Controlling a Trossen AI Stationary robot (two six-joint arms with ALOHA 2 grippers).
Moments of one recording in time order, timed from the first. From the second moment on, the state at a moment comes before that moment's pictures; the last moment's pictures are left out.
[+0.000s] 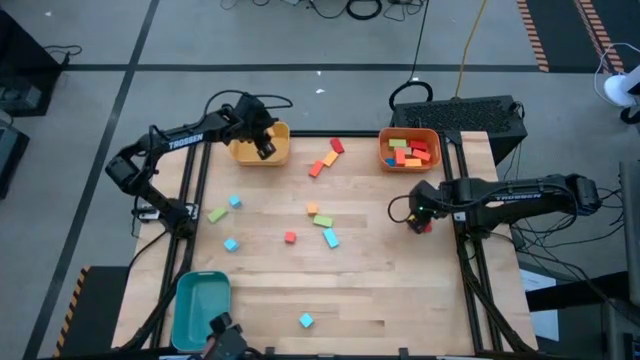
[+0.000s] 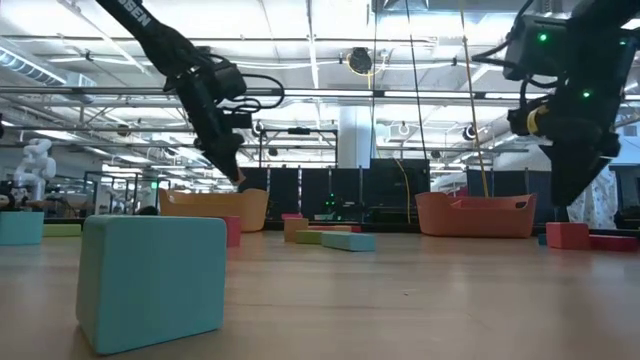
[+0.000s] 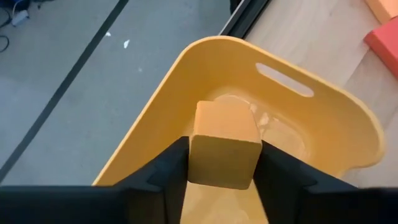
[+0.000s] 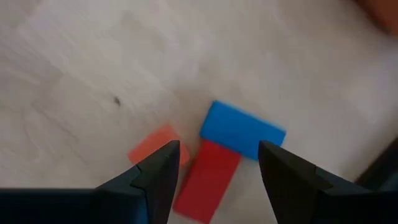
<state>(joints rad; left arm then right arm) 0.84 1.55 1.04 -0.42 -0.03 0.32 -0.09 0.96 0.56 -0.96 0.20 0.75</state>
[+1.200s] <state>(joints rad) 0.72 1.55 1.04 -0.46 -0.03 0.25 0.04 1.25 0.56 -0.79 0.13 1.10</state>
